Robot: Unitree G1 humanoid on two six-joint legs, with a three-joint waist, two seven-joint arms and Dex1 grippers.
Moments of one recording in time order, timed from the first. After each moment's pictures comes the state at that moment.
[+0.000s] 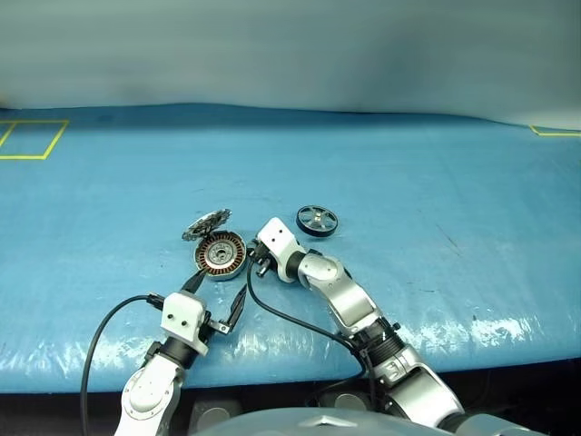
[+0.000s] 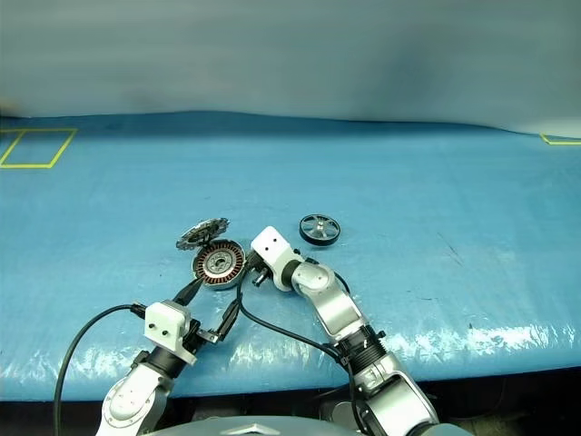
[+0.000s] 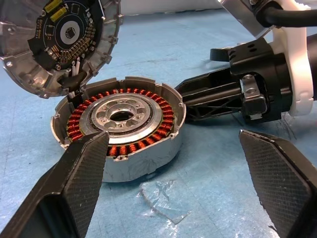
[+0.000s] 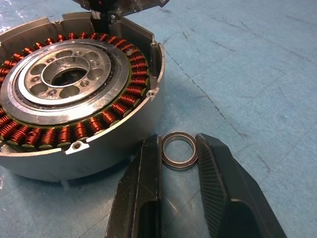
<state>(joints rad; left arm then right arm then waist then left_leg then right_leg) 0.51 0.21 -0.09 -0.35 -0.08 -0.14 -0.35 -0.37 -0.03 0.42 0.19 -0.07 0.38 0.45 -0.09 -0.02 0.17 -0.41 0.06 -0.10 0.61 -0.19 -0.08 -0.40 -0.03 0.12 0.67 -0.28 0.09</state>
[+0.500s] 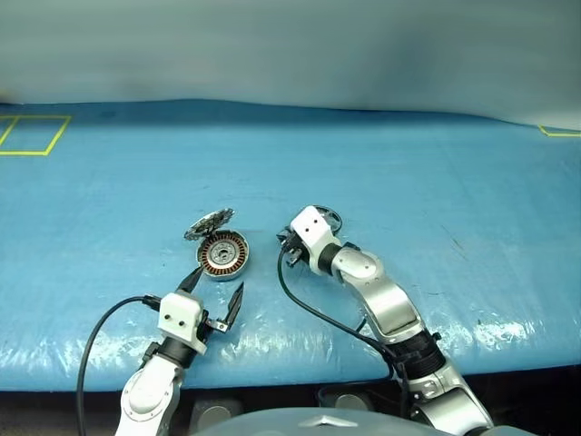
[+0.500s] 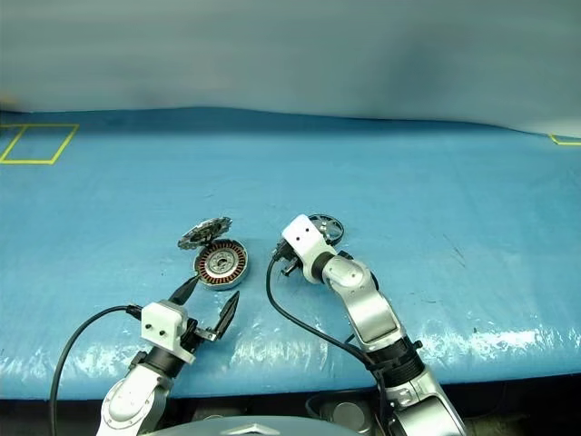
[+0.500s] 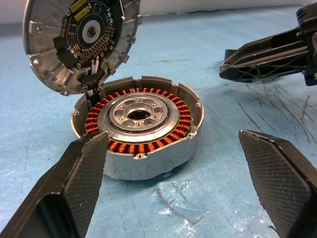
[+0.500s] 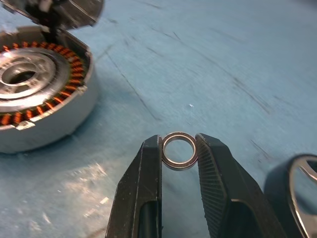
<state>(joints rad) 0.51 0.20 -0.08 -0.35 -0.08 -0.17 -0.31 -0.31 -0.13 0.39 -0.18 -0.06 0.60 0.47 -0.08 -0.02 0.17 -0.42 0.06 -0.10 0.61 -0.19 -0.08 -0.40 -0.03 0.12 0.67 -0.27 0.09</state>
